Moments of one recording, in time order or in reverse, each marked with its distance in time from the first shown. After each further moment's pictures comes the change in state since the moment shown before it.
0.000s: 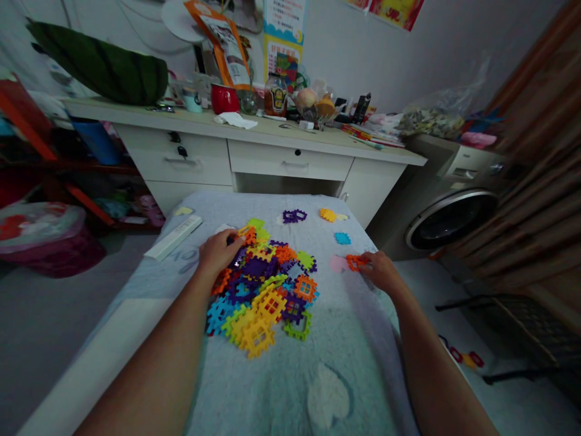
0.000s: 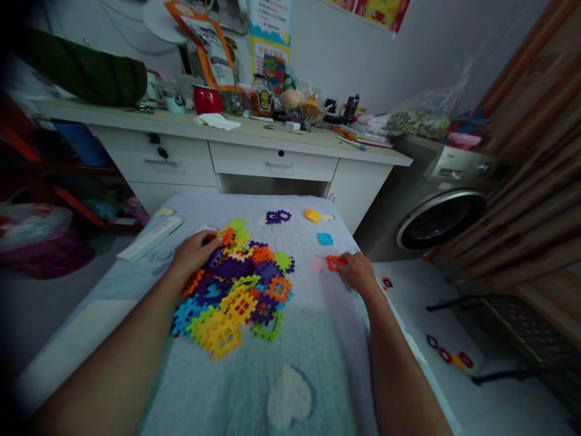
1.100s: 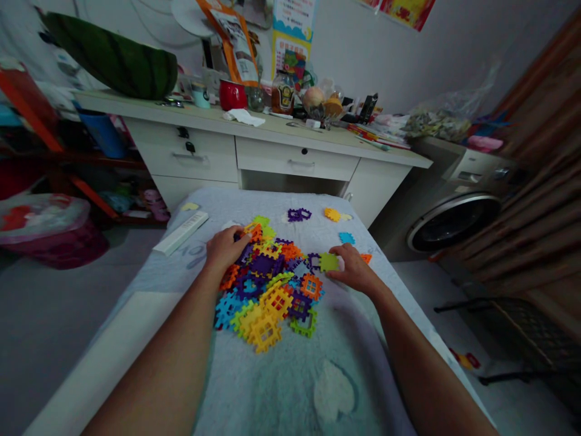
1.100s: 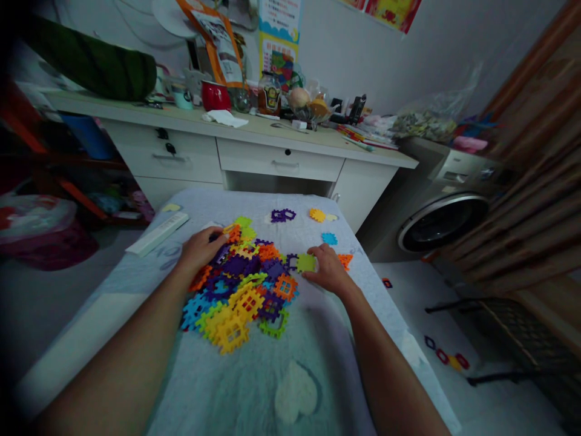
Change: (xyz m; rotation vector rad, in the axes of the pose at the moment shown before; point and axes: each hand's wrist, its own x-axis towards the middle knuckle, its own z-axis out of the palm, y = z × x) left_hand -0.003 0.007 -0.005 0.003 -0.010 -0.027; right_hand -0.004 -0.078 0.001 0.290 0.035 -0.457
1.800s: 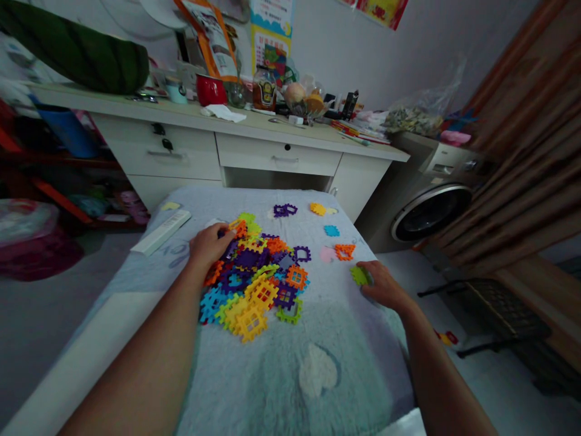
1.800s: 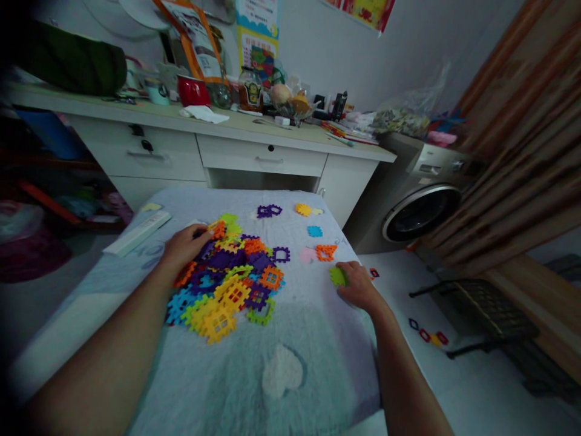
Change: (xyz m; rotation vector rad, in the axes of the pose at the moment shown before) left_hand 0.004 -0.005 0.004 0.008 -0.005 0.001; right_hand -0.106 0.068 -0.023 -0.158 -0.022 0.299
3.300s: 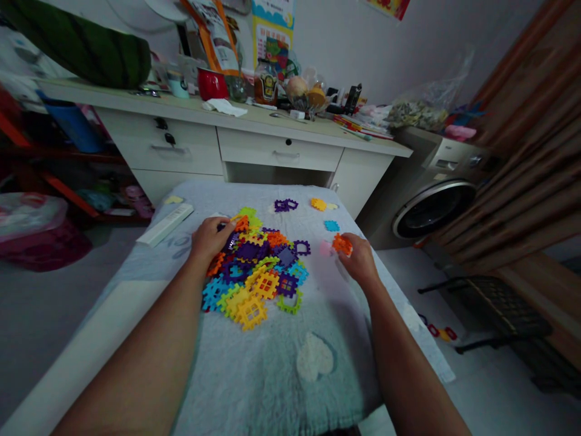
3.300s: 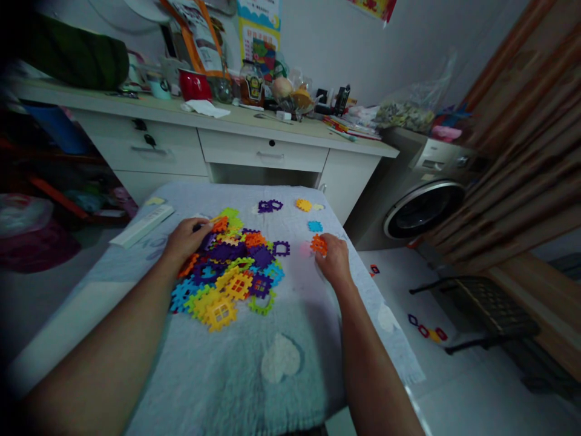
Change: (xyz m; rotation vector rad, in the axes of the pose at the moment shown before) left_hand 0.001 -0.011 0.008 -0.152 0.105 0.067; right_hand 0.048 -0.068 0.005 0.137 0.379 -0.052
